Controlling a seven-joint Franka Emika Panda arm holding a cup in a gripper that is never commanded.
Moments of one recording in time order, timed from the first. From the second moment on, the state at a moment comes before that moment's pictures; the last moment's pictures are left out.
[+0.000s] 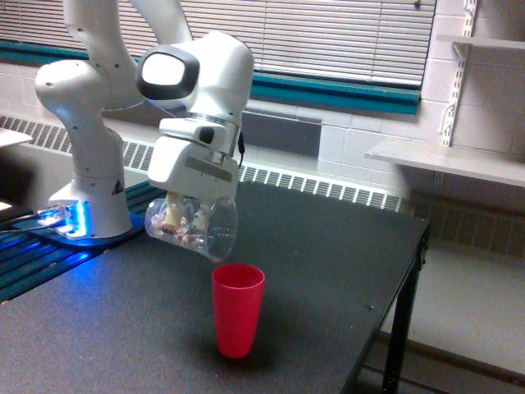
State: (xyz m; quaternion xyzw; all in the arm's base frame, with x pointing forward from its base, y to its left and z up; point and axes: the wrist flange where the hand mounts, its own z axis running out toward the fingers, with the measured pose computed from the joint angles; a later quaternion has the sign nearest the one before) arm 0.422 -0.210 0.297 0.90 -0.38 0.09 0.19
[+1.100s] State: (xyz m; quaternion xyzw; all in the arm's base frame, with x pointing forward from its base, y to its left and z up) arm 0.429 -0.207 0.289 0.90 -0.36 0.05 0.25
